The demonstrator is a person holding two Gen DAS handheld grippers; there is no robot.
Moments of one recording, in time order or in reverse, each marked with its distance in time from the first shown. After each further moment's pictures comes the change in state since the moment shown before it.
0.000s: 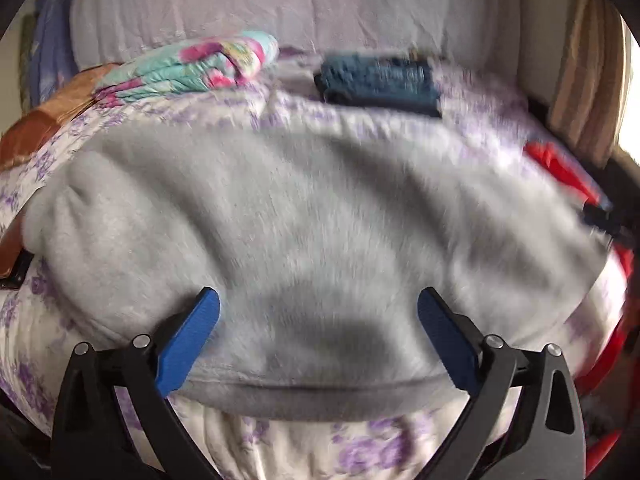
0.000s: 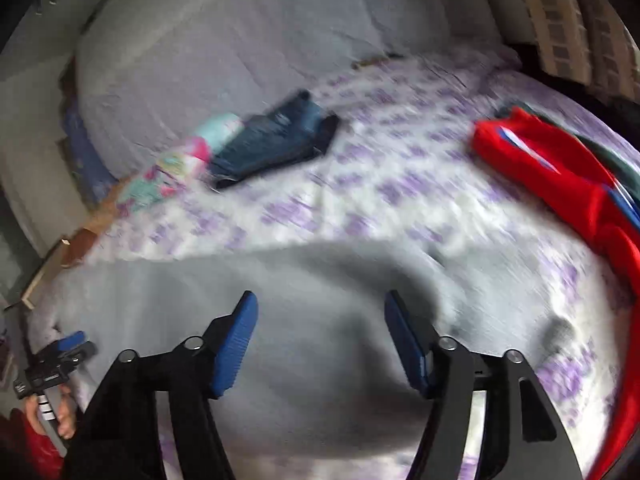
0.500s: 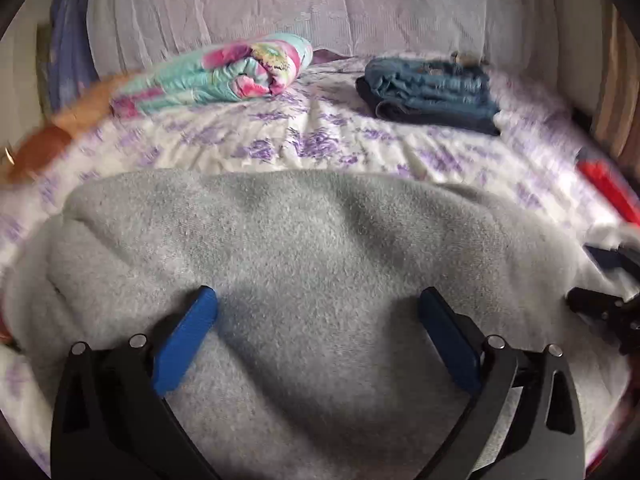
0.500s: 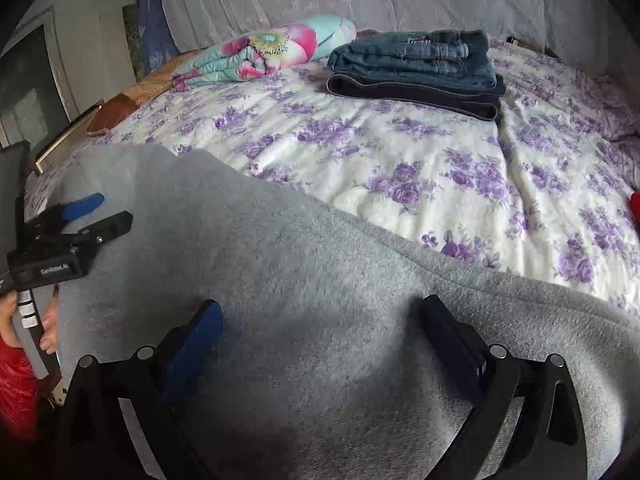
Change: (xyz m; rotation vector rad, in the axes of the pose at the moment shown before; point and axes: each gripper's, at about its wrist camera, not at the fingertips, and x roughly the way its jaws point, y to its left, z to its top) left arm 0.065 0.012 0.035 0.044 0.015 0.198; right arm 0.124 0.130 -0.010 -0.347 0.275 0.090
